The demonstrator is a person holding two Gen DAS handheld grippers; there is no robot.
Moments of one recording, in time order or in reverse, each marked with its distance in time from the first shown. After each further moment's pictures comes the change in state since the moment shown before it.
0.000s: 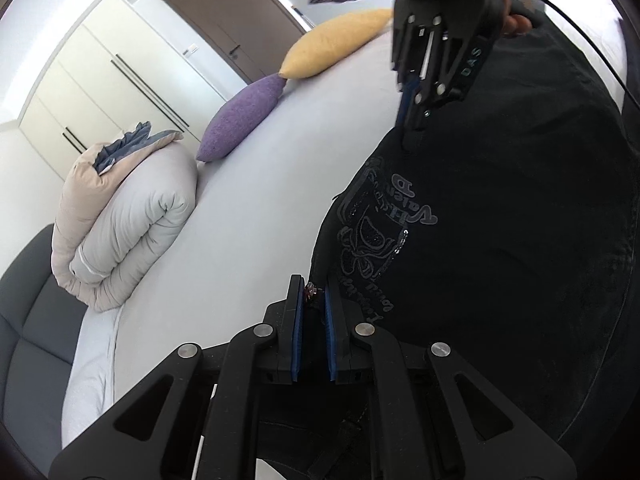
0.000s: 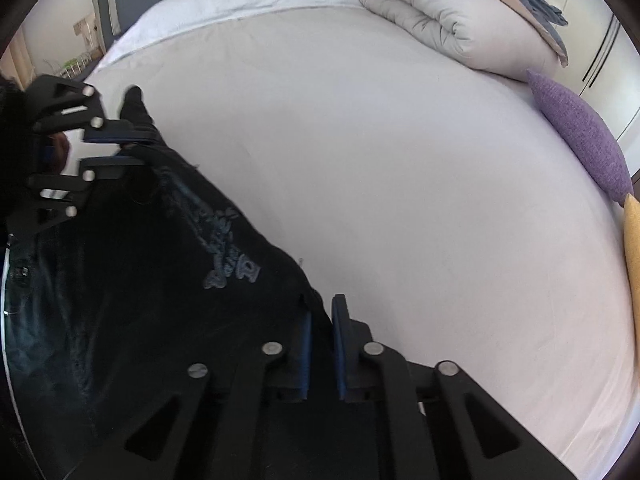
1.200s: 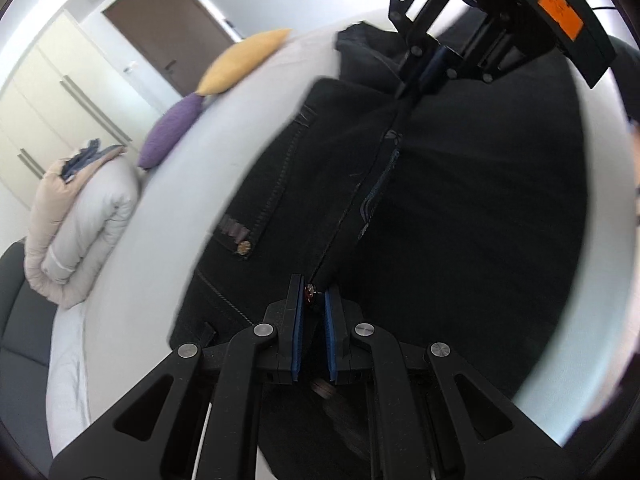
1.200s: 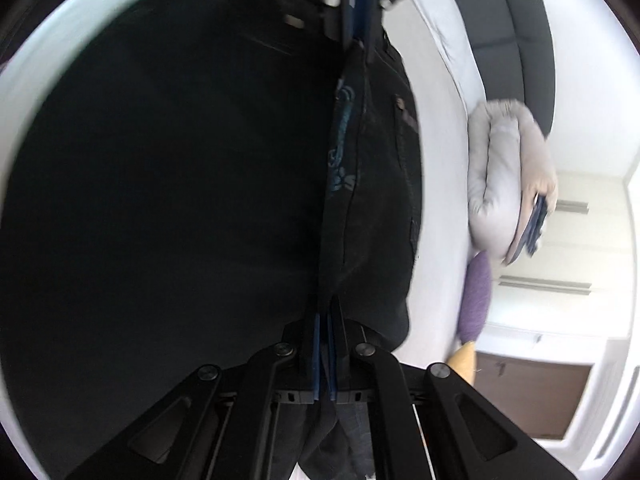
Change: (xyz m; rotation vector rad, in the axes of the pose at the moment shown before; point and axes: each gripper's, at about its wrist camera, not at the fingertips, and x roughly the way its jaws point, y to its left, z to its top) left arm -0.237 -0.137 -0.098 0.125 -0.008 -0.219; right arm -0.040 0.338 -0.159 -0.888 0.161 -0.608
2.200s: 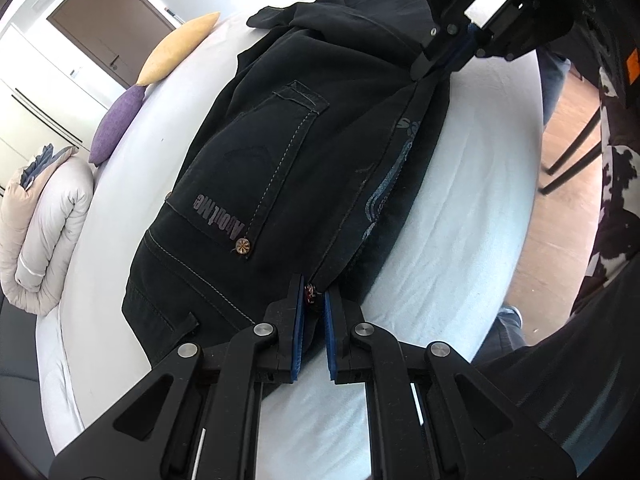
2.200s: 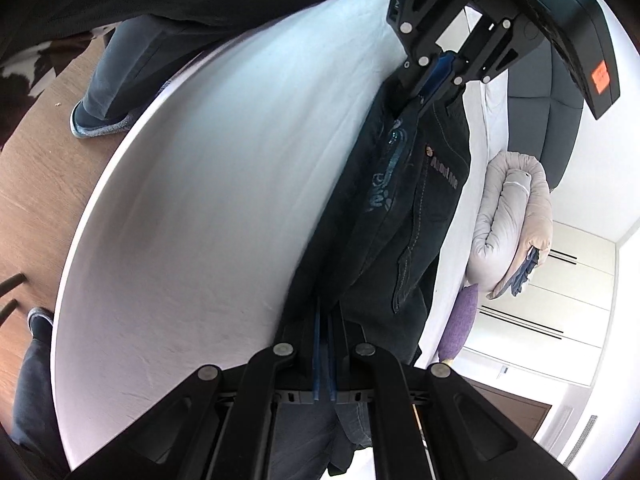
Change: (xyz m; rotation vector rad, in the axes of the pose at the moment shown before) left arm -0.041 -0.045 -0.035 0.102 0.096 -0.149; right arm -0.060 0.087 0.044 -0.171 0.033 -0.028
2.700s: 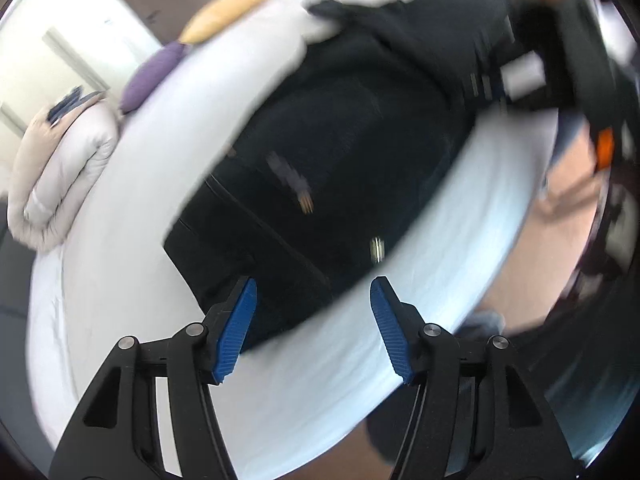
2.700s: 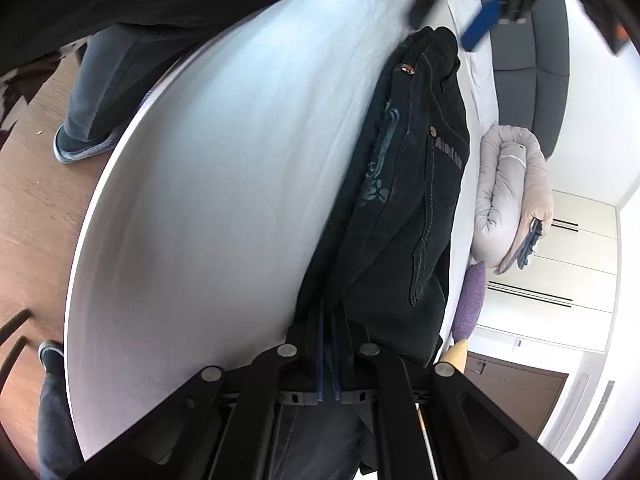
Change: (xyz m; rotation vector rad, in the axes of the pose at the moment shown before) left arm -0.046 0.048 -0.006 -0.232 0.038 0.016; right arm 0.014 0.010 0.012 0.123 0.034 -0.013
